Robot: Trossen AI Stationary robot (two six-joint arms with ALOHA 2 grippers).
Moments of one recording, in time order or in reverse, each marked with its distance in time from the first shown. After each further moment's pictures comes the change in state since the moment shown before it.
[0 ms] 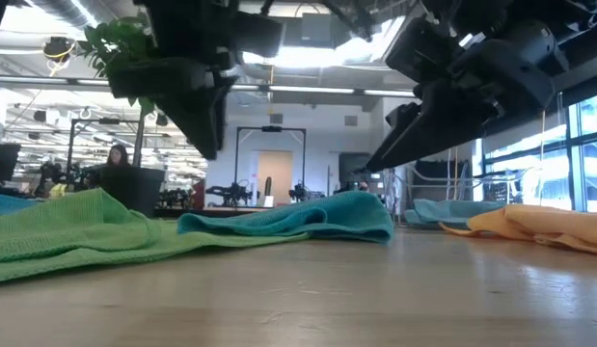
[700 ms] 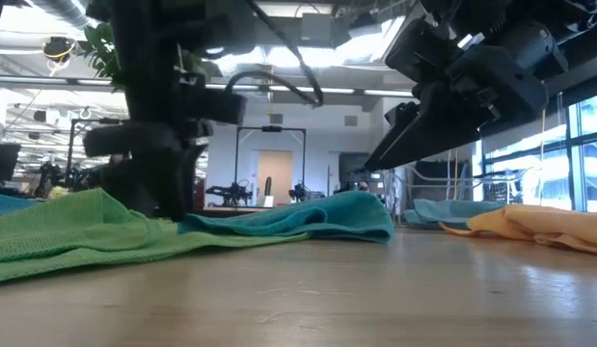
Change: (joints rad) left arm 0.139 -0.182 -0.448 0.434 0.224 0.080; right arm 0.000 0.000 0.000 0.000 0.027 -0.032
